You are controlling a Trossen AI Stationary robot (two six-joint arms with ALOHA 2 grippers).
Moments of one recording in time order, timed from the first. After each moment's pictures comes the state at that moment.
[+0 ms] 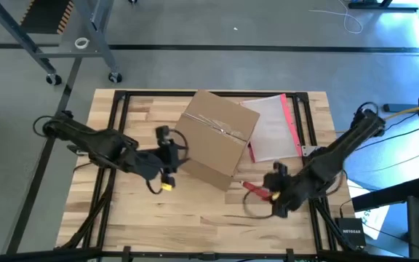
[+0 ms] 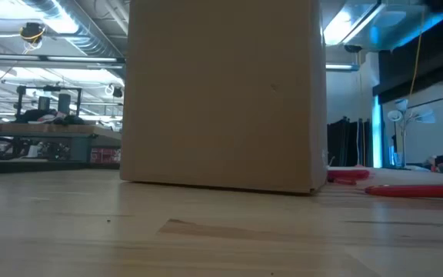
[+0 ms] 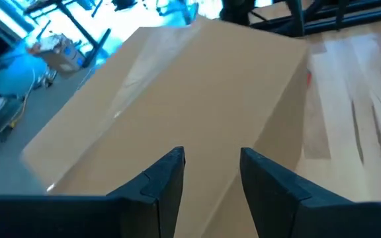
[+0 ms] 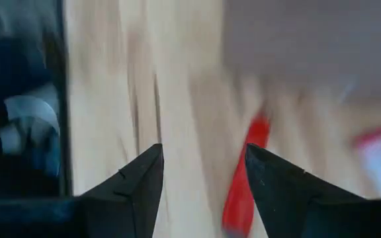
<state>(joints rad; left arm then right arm) -0.43 1.41 1.58 -0.89 -0.72 -0.11 0.71 1.26 1.14 -0.91 0.37 0.86</state>
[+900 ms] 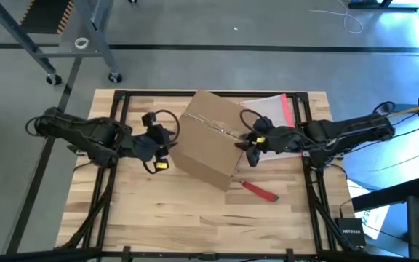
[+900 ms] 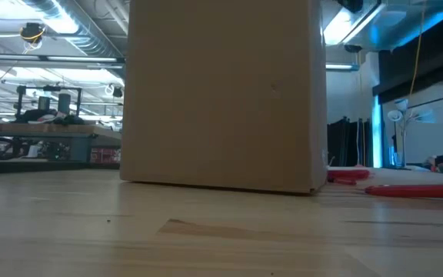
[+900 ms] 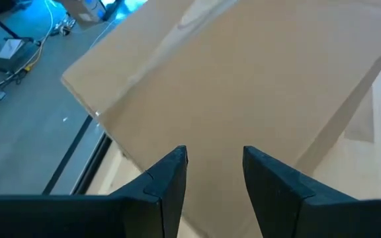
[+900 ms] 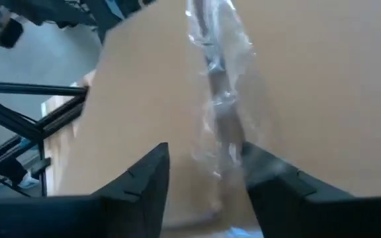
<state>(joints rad) -0.32 1.30 1.45 -0.97 -0.70 -0.25 0.23 1.20 1.20 -0.61 0.41 0.68</state>
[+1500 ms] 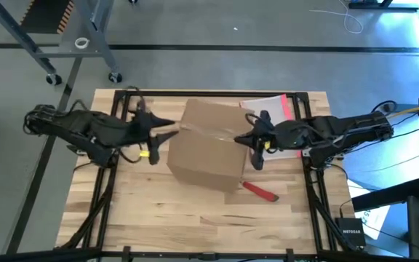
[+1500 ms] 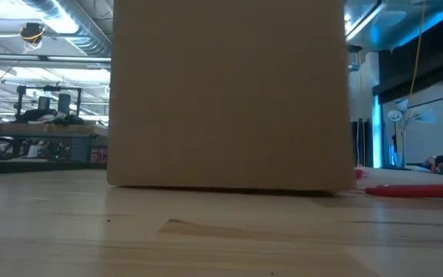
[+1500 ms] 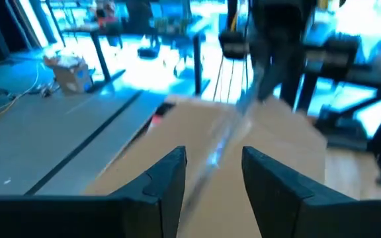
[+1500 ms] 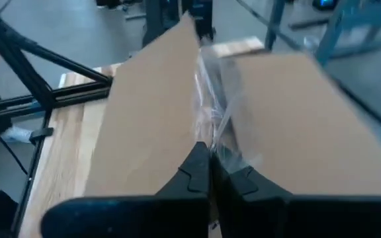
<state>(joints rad) -0.32 1.16 1.47 -0.62 -0.70 -0.17 0.24 1.22 1.37 -0.62 0.37 0.26</state>
